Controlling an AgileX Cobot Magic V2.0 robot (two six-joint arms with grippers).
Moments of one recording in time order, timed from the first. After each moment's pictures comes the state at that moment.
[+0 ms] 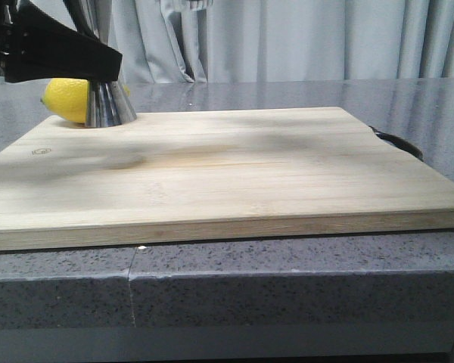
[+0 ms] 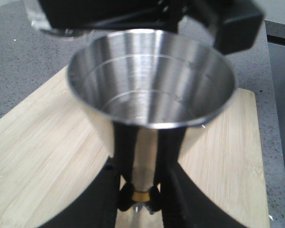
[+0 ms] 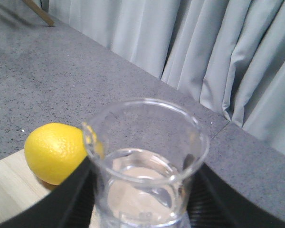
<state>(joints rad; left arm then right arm) -0.10 1.53 -0.85 -1.54 1.11 2.03 0.63 1.58 -1.14 0.18 -0.23 -0.46</state>
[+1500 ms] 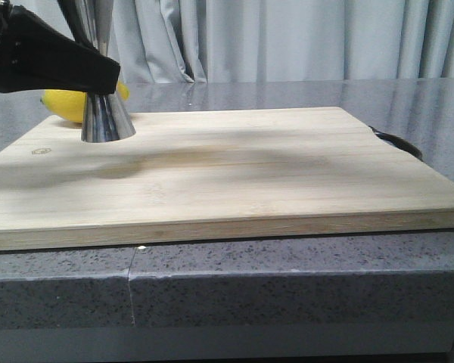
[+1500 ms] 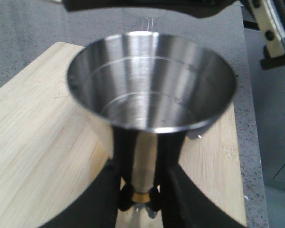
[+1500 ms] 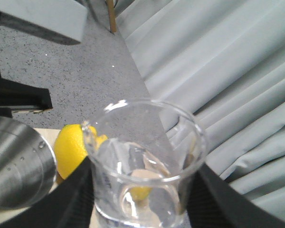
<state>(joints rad) -0.10 1.53 -0.85 -1.48 1.16 2.02 0.70 1.51 -1.13 -0.42 -0.21 -0.47</state>
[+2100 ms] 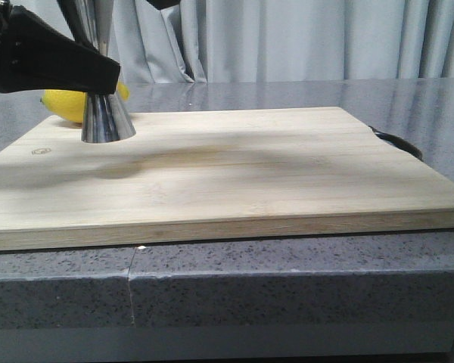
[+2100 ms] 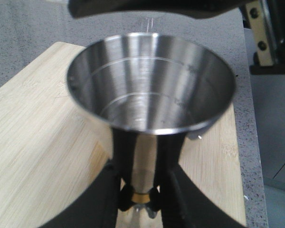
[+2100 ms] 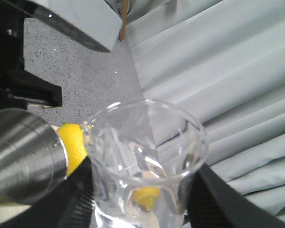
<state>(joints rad) -0.10 1.53 -0.85 -1.48 1.16 2.02 0.70 1.51 -1.13 -0.60 -0.23 -0.47</state>
